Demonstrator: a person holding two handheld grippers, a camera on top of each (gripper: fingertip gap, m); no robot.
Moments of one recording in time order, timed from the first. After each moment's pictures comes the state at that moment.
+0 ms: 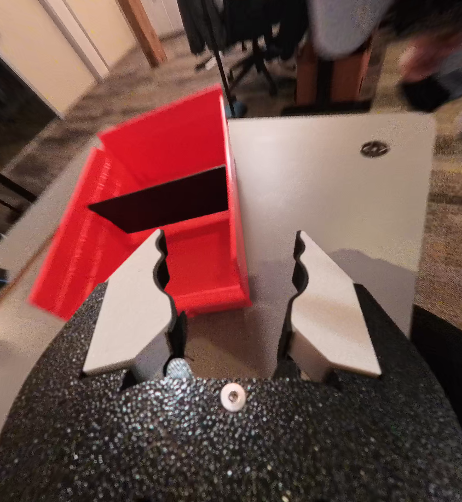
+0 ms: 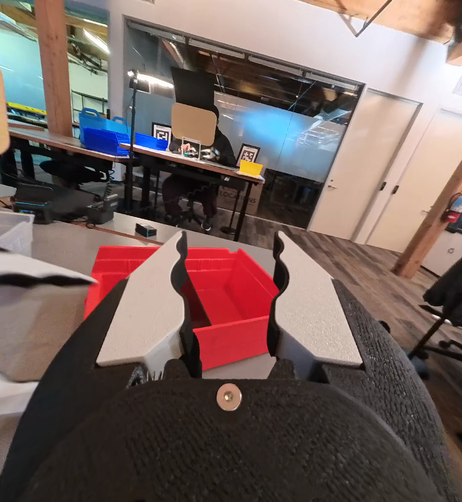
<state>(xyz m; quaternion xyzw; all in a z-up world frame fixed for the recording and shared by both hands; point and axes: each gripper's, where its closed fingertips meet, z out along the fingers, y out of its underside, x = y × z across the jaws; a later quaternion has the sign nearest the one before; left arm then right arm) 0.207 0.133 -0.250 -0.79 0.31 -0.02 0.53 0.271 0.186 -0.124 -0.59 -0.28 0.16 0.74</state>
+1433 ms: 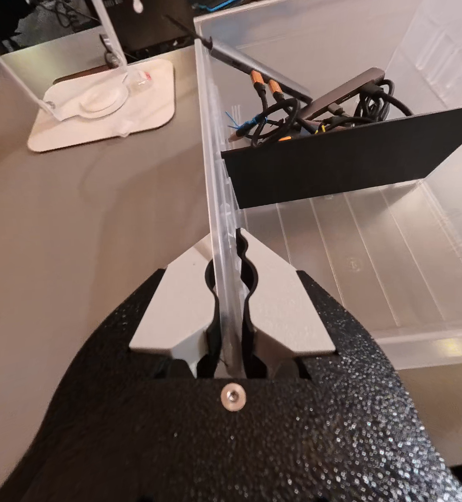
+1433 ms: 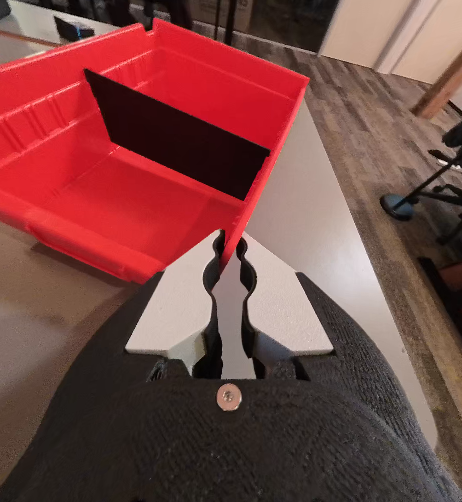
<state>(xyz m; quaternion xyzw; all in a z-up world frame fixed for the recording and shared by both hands) -0.245 -0.112 -0.309 -0.87 -0.12 0.14 0.45 0.297 0.201 -0.294 -0.80 -0.27 0.07 0.54</state>
